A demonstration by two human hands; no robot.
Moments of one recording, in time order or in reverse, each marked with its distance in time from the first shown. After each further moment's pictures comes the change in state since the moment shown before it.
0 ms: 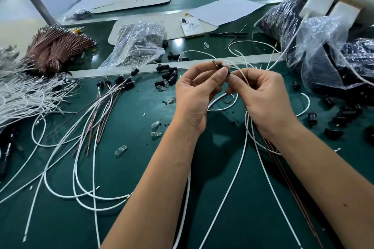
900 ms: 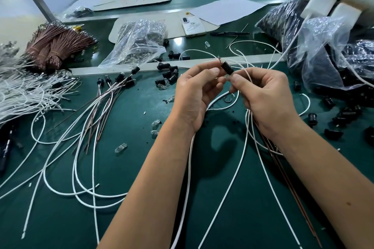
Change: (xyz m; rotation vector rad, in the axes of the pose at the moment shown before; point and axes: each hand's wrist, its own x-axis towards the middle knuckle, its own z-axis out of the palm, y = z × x) left_hand 0.006 0.005 -0.008 -0.069 -0.048 -0.124; right_hand -0.001 -0.003 0.001 0.114 0.045 0.079
